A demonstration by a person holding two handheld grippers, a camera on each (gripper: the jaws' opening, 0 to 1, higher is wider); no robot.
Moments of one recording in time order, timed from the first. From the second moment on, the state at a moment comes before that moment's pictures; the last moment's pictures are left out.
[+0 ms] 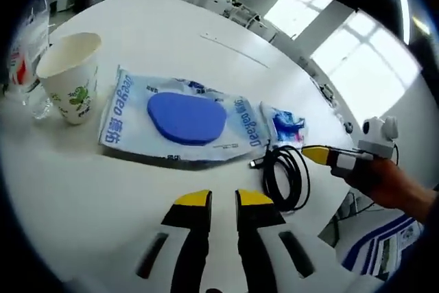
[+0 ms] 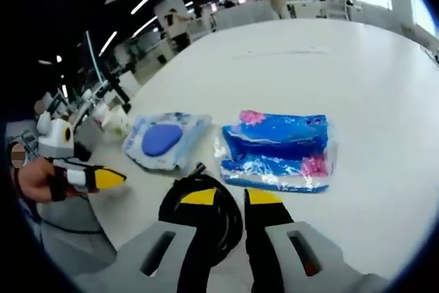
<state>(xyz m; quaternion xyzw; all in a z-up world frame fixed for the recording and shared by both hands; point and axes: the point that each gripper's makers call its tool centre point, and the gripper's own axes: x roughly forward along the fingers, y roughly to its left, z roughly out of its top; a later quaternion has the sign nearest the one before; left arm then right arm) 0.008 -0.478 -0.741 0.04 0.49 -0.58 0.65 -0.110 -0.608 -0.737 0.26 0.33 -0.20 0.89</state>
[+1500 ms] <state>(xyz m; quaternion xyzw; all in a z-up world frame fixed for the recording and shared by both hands) -0.061 -0.525 -0.756 0.09 0.50 -0.62 0.60 -0.122 -0.588 -0.750 0.27 0.34 -0.18 0.88</state>
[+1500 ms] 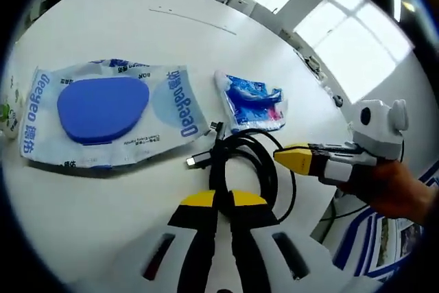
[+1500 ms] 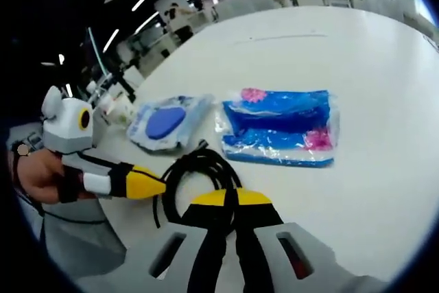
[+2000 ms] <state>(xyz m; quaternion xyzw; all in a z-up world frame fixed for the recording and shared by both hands) -0.057 -0.493 -0.761 0.09 0.51 -0.62 0.59 -0.125 -0.546 -0.750 0.29 0.34 -0.18 0.88</state>
